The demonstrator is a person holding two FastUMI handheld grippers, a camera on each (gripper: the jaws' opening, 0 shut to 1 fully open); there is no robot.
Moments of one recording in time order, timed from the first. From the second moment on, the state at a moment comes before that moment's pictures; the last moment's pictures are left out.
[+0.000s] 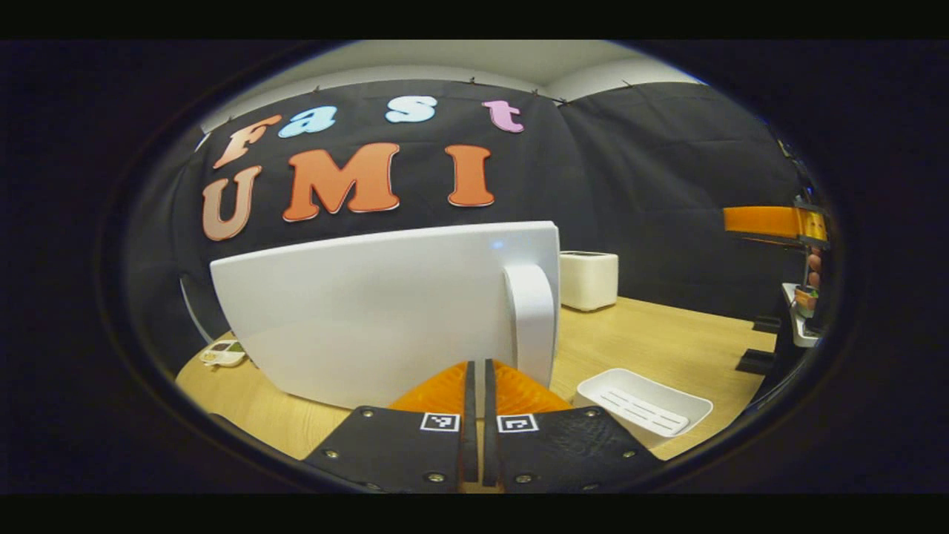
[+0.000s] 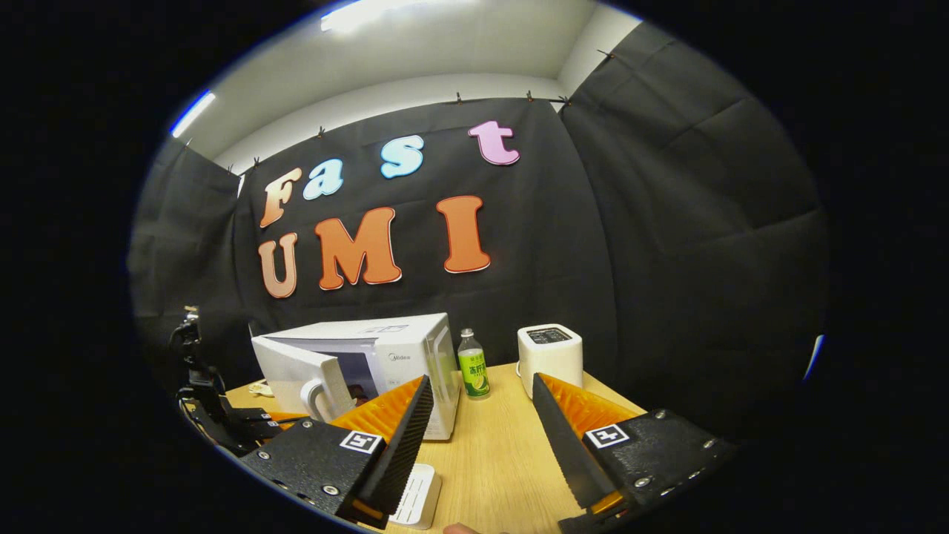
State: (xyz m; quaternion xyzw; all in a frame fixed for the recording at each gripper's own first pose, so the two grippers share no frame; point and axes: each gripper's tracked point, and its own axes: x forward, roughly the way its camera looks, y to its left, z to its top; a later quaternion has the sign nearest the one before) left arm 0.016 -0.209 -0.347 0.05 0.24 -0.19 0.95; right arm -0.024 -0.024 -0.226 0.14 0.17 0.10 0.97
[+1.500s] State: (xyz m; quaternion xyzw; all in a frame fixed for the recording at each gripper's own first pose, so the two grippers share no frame) left arm 0.094 -0.206 -0.271 0.02 0.24 -0.13 0.96; right arm -0.016 -0.019 -0.173 0.04 0.15 0.09 0.98
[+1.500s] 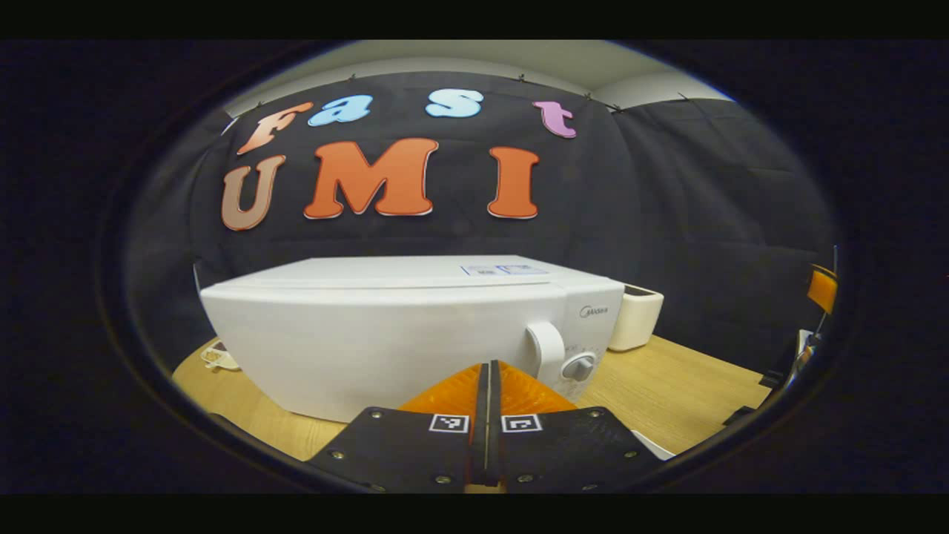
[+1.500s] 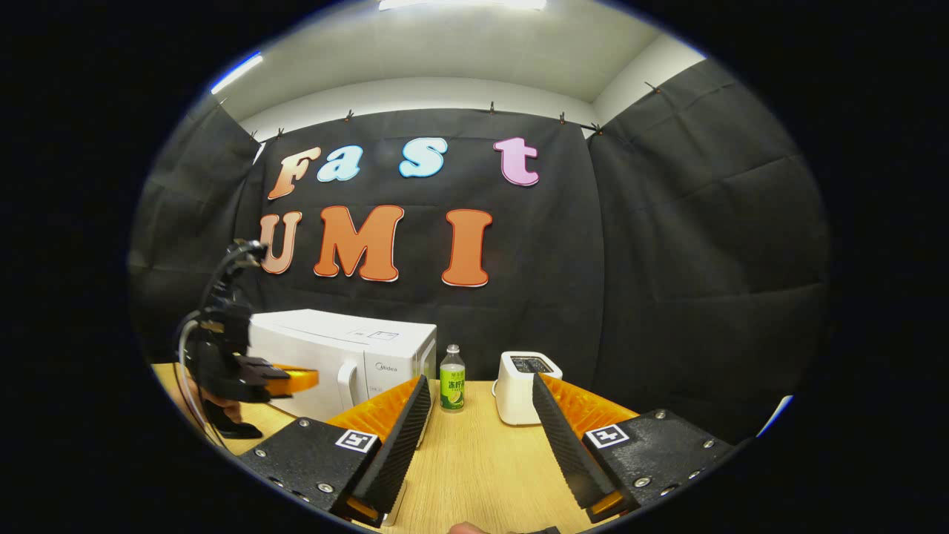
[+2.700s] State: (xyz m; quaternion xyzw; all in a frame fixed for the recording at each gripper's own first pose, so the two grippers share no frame) left arm 0.021 0.078 0.046 0.07 0.07 0.07 0.99; right arm 0.039 0.083 -0.002 0.03 0.06 0.15 0.99
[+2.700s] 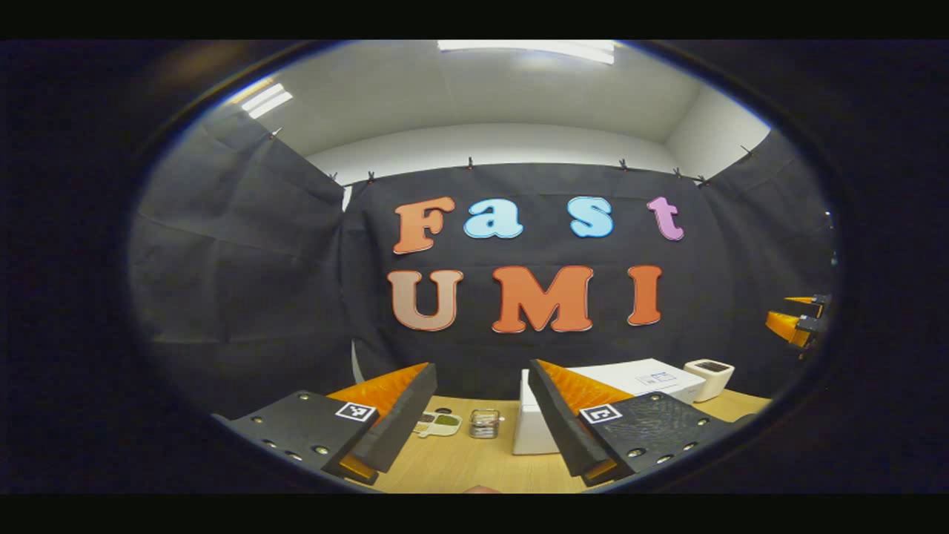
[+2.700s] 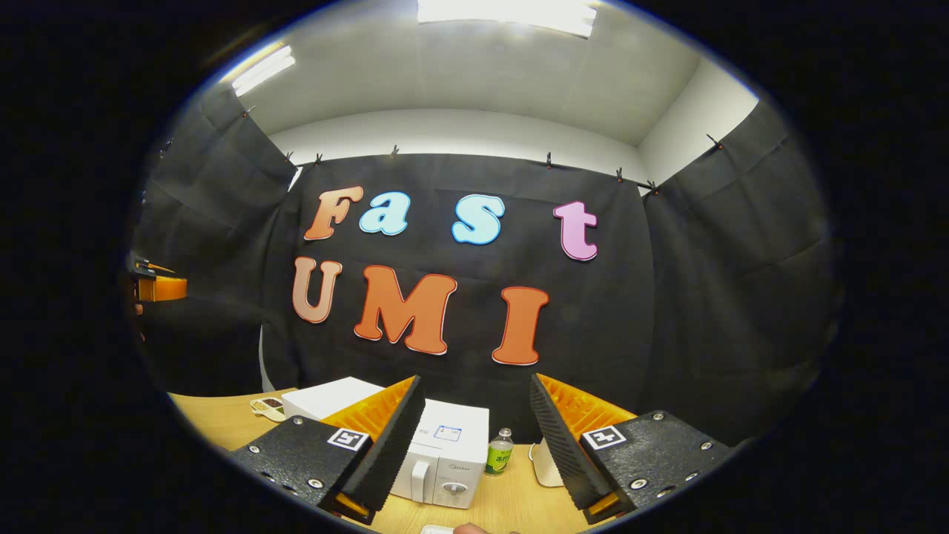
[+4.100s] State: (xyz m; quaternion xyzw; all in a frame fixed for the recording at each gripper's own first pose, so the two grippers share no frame) left arm 0.029 0.018 0.050 0.10 0.04 0.02 0.99; right arm 0.031 0.070 0.026 0.04 0.03 0.16 0.99
